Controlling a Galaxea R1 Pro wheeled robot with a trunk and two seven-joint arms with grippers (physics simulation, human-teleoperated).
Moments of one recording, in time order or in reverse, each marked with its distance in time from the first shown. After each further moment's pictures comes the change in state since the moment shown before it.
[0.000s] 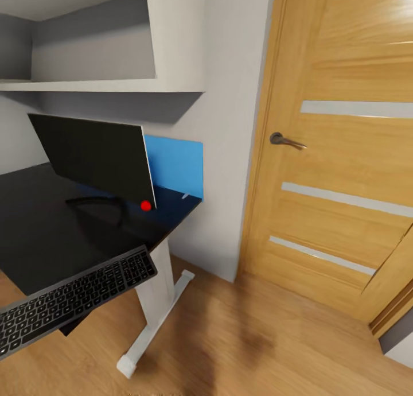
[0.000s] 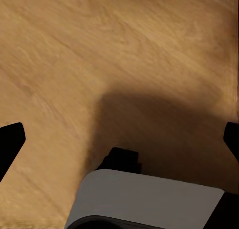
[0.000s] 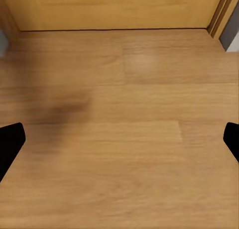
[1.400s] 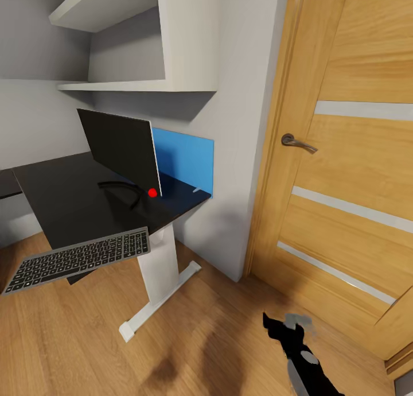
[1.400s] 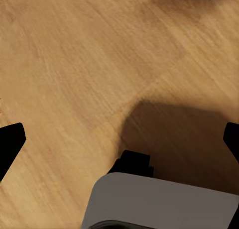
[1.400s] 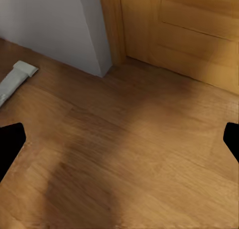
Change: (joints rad) left arm 0.000 0.022 0.004 0.002 0.004 -0.007 0.000; right arm -0.168 0.006 0.079 -0.572 0.127 0.800 0.080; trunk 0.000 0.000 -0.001
